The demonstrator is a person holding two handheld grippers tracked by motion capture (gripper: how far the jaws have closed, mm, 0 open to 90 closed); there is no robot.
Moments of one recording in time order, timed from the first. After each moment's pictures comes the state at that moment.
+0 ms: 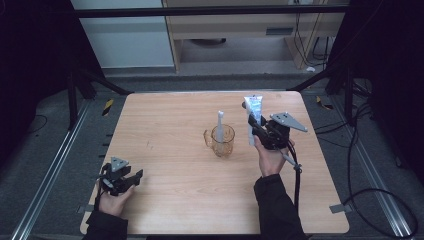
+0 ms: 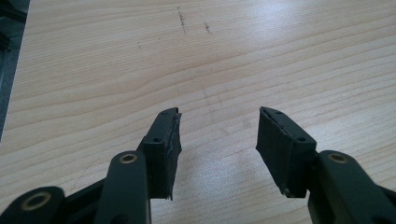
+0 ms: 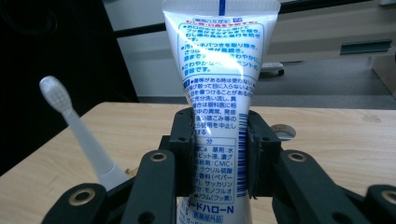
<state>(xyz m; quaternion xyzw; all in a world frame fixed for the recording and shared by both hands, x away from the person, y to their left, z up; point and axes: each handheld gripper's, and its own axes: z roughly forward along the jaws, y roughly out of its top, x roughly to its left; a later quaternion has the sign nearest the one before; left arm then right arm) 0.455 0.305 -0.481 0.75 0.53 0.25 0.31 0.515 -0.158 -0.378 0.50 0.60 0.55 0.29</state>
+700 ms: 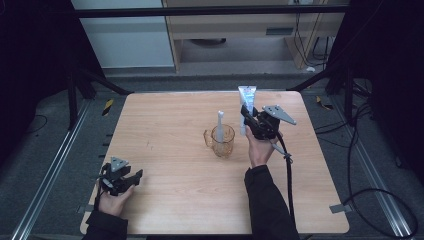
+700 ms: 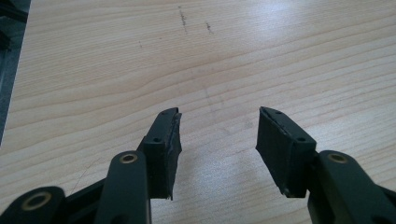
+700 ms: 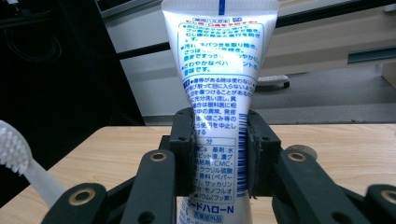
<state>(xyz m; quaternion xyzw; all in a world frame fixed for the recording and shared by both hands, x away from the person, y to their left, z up) 0.455 0.306 -0.481 0.75 0.53 0.25 0.31 0.551 -0.140 -0.389 0.50 0.57 0.58 0.29</state>
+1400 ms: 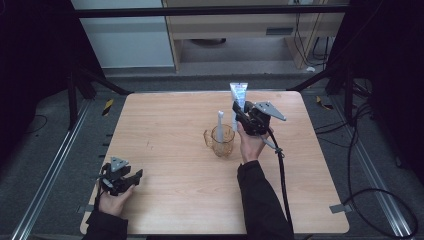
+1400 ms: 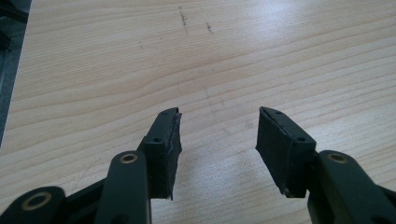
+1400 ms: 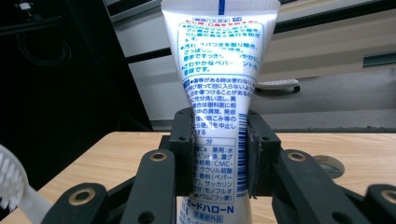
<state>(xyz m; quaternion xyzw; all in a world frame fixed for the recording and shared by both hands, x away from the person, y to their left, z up) 0.455 0.306 -0.481 0.75 0.53 0.25 0.31 0.568 -0.119 -0.392 0.49 0.57 0.60 0.28</state>
